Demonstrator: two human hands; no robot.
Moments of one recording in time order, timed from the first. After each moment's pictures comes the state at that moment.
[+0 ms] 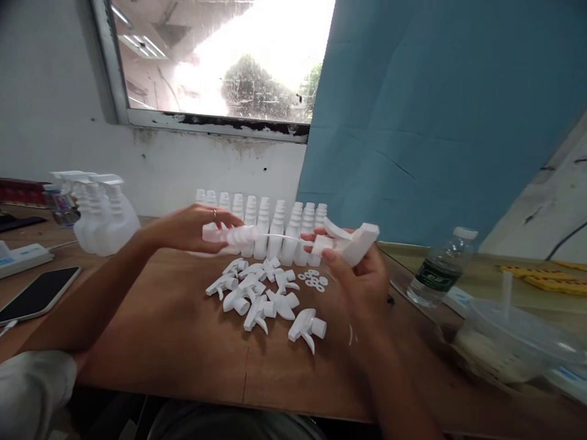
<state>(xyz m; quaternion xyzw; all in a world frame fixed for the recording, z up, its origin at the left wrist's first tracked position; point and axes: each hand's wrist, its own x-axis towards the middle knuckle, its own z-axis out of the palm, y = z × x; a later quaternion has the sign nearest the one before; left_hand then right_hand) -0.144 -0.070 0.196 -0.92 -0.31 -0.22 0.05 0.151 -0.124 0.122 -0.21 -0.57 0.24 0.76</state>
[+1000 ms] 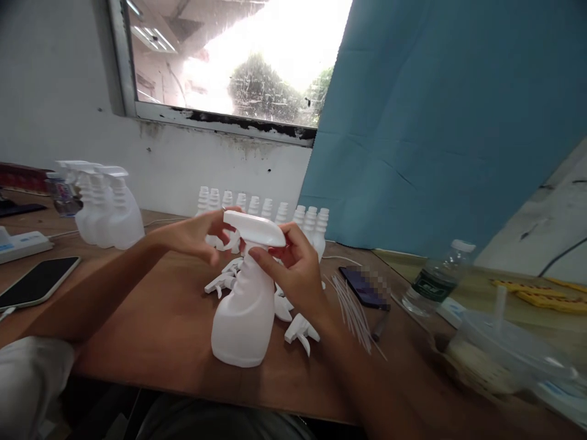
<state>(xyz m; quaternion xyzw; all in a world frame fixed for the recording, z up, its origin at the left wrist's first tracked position) -0.123 -0.082 0.182 -0.87 -0.14 -0.27 -0.38 0.091 -0.125 0.139 -0.22 -0.69 0.30 0.62</state>
